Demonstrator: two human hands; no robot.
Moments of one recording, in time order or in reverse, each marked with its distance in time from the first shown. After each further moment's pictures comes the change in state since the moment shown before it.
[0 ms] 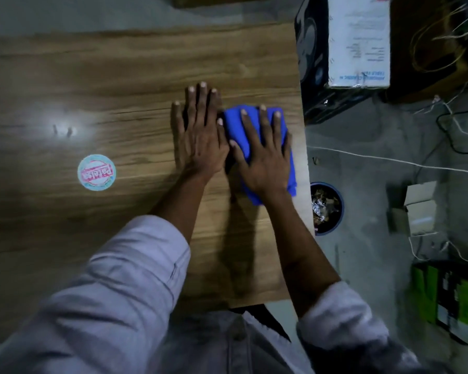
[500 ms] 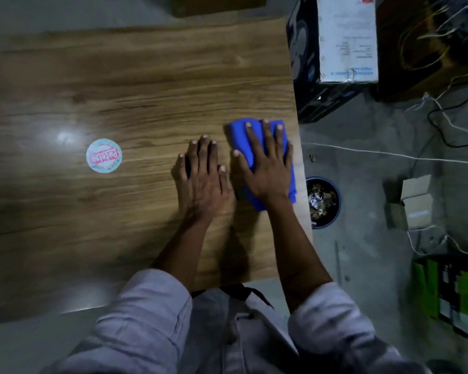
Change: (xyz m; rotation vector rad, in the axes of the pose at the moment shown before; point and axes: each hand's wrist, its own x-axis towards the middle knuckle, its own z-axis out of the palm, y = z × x) left_hand -0.135 0.002 0.005 0.015 -0.053 -0.008; right_hand -0.060 0.015 -0.002 0.038 -0.018 0.025
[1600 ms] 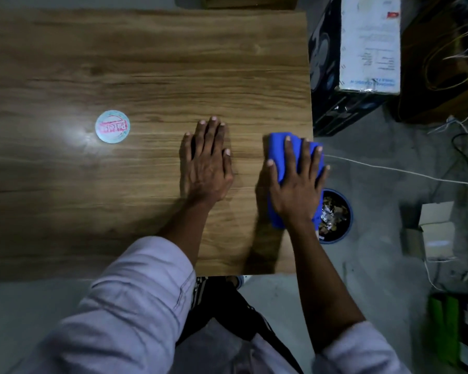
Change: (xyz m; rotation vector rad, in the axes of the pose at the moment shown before) left_hand -0.007 0.000 0.007 0.002 0.086 0.001; right_hand -0.062 0.048 0.003 -0.052 0.052 0.142
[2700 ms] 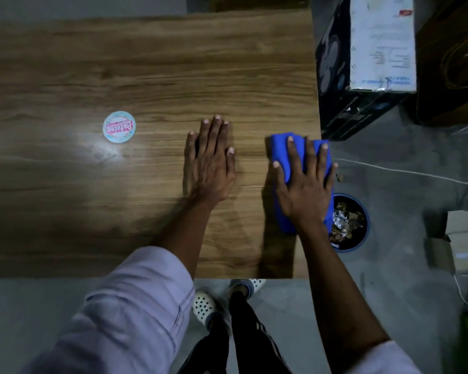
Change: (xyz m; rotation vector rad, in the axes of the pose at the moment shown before) left_hand -0.003 0.001 0.009 0.042 0.010 0.017; right_hand -0.004 0.012 -0.002 0.050 -0.026 -0.077
